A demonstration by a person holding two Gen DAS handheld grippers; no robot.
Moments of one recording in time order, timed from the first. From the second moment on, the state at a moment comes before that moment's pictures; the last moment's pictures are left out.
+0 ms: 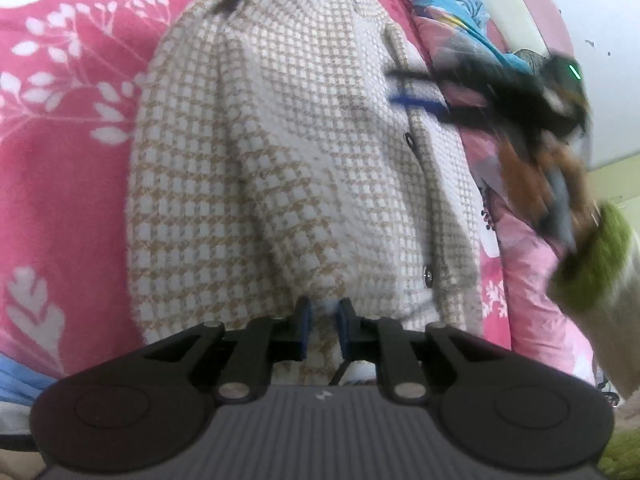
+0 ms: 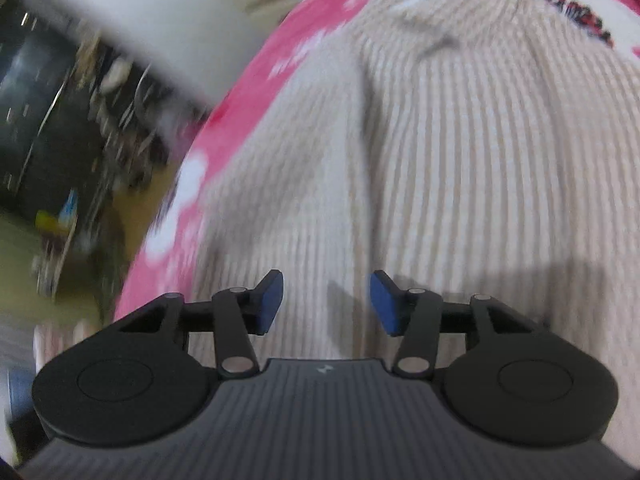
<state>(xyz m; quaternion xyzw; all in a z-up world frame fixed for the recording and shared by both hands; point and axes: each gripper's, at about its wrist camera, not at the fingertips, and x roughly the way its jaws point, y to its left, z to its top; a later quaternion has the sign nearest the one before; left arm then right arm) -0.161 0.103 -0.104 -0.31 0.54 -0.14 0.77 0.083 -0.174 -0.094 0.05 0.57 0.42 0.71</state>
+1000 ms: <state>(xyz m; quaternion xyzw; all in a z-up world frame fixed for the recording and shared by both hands) -0.153 0.105 -0.097 -0.34 0.53 -0.08 0.77 -0.041 -0.204 -0.118 0.07 0.61 0.41 0.68</state>
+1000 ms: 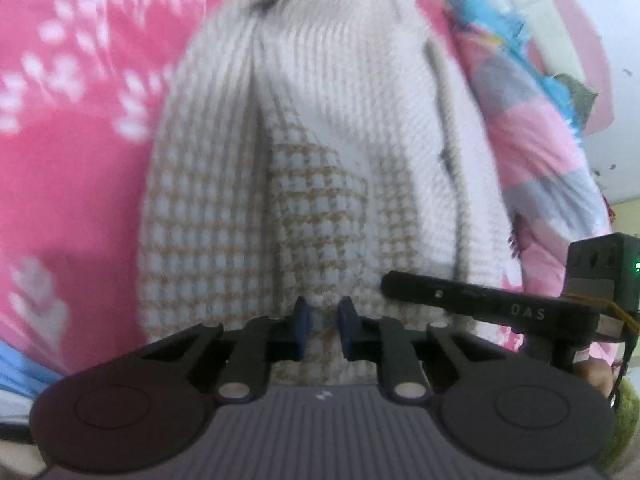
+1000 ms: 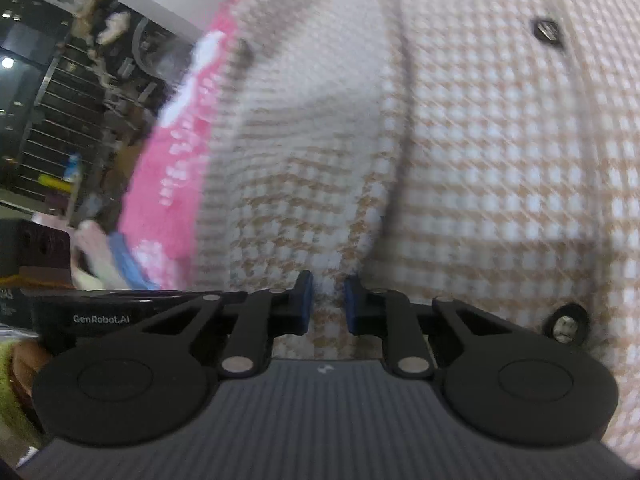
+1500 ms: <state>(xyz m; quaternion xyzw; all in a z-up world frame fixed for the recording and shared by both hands) -0.167 0.106 -0.120 -0.26 0.60 -0.03 0.76 -0.068 -0.154 -0.133 -0.03 0.60 0.45 0.66</state>
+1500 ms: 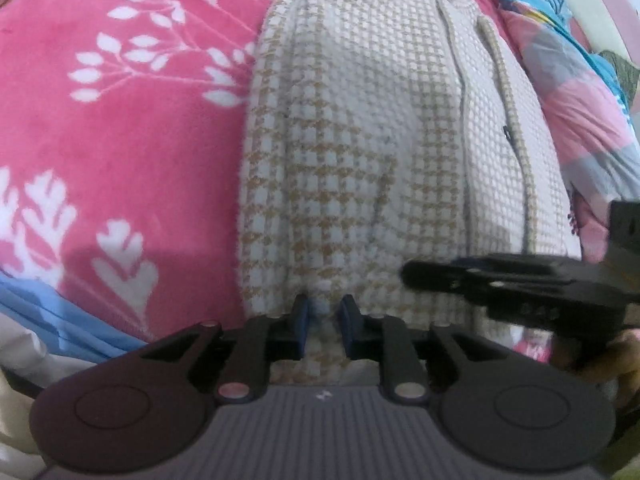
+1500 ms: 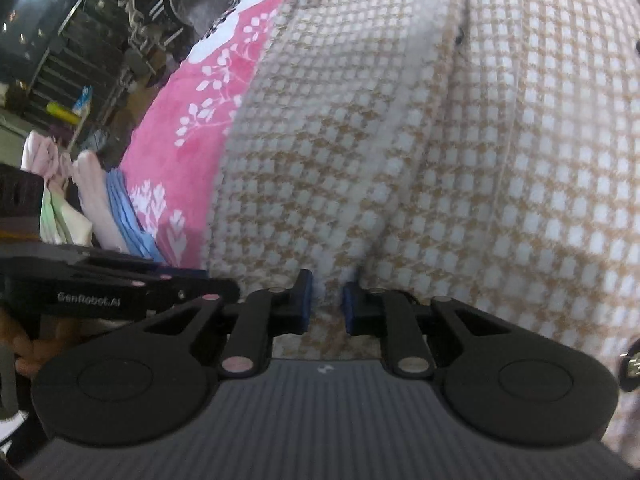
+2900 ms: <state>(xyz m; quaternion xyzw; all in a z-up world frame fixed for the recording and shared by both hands) 0.052 0.265 -0.170 -0.42 0.42 -0.01 0.80 -0.048 -0.110 -0.139 -0.07 0.54 0.45 0.70</state>
